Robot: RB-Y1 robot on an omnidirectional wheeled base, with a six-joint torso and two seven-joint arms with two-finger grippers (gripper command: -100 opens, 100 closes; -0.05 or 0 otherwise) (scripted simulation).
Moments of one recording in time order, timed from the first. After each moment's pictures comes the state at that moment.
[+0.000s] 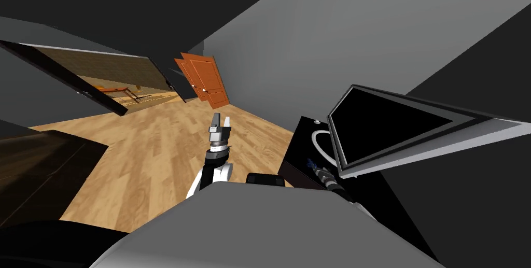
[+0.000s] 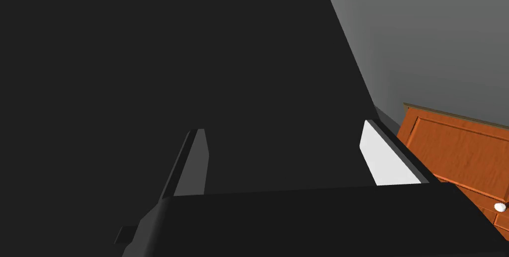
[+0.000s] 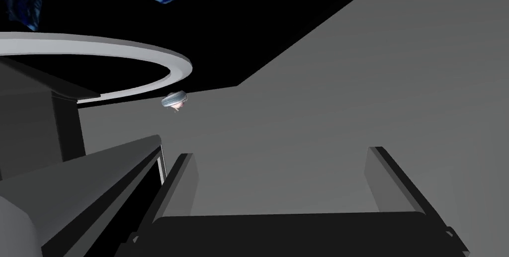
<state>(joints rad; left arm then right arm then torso) 0.51 -0.02 -0.06 -2.24 -0.11 -0.60 0.02 0.54 -0.43 -0.07 -1.45 0.60 -0.18 0.37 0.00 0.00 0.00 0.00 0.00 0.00</state>
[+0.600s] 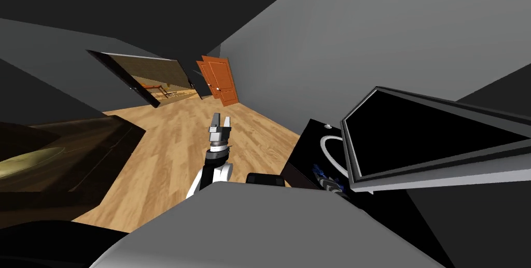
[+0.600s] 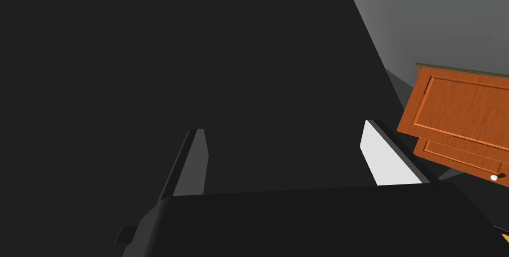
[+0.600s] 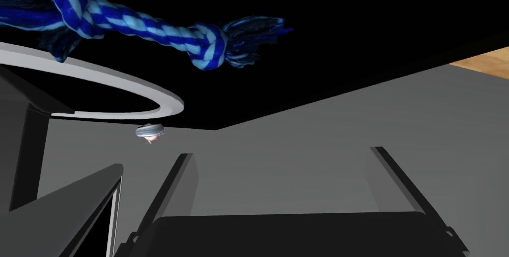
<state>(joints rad) 0.51 -0.02 -0.06 -2.24 -0.11 -0.60 0.02 0.51 -0.47 -0.06 -1.25 0.68 -0.15 0.44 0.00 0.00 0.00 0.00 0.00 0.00</state>
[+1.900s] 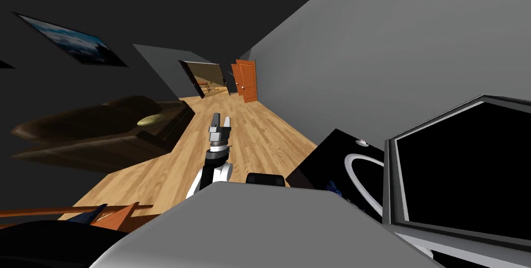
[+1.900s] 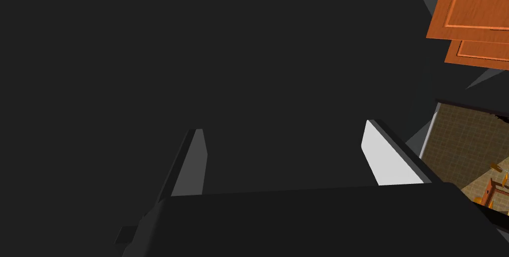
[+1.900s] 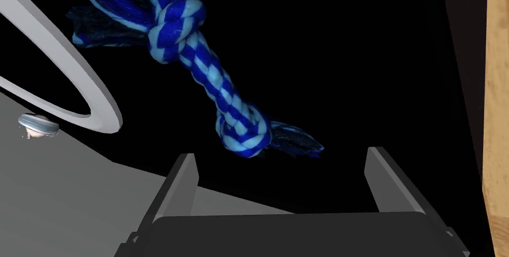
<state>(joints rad) 0.51 -0.02 -0.06 -2.24 -0.11 -0.60 0.02 0.46 -0.57 0.02 -0.92 0.83 -0.05 0.60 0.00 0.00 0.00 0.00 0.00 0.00</state>
